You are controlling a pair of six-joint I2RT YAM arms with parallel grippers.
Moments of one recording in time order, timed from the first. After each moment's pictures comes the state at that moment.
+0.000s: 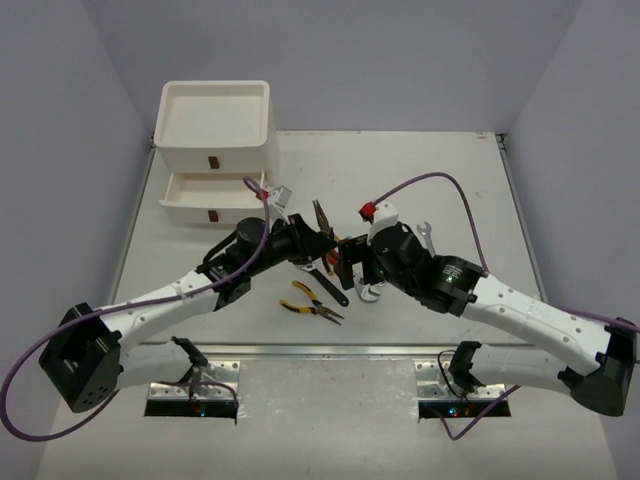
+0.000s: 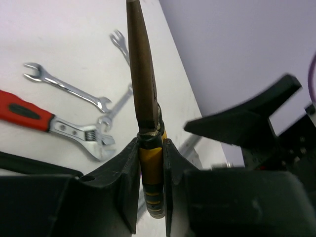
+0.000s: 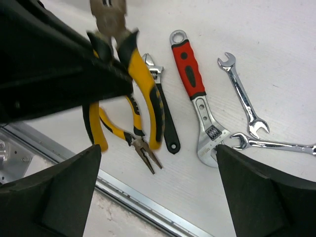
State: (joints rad) left arm -0.71 1.16 0.64 0.32 0.19 -0.88; right arm 0.98 1.06 0.90 -0.46 0.33 0.45
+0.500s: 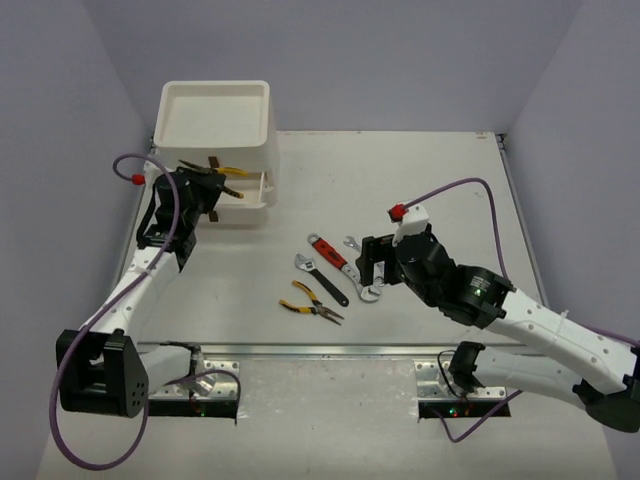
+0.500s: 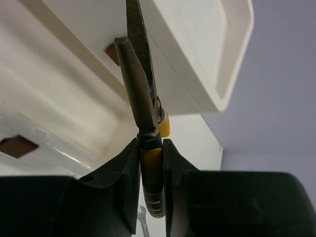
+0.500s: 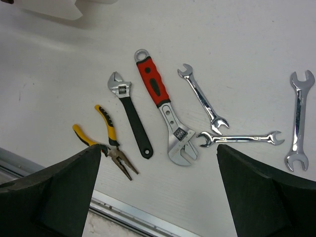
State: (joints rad) left arm -0.07 1.13 0.80 0.04 -0.08 -1.05; right arm 0.98 0.90 0.86 -0.53 0.50 0.46
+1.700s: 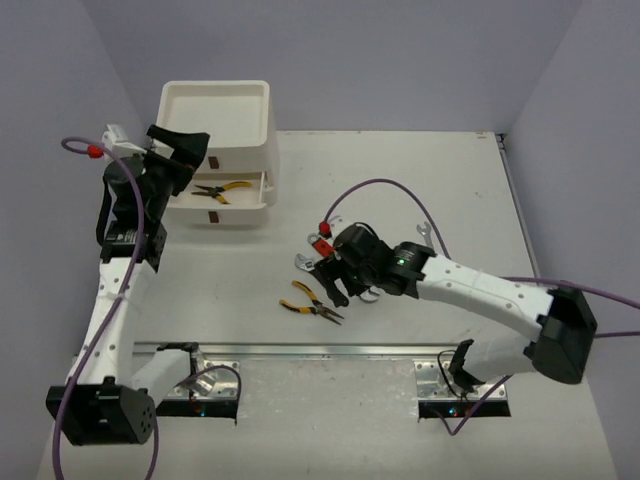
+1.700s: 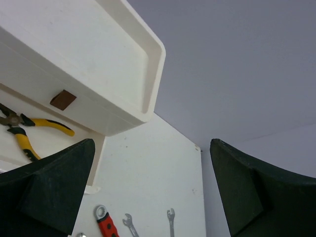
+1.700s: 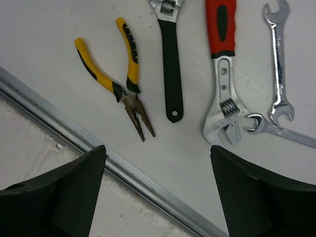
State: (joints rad) left arm 0.08 0.97 1.01 -0.12 0.08 -0.90; right arm 0.98 1.37 1.00 -0.58 0.14 0.30
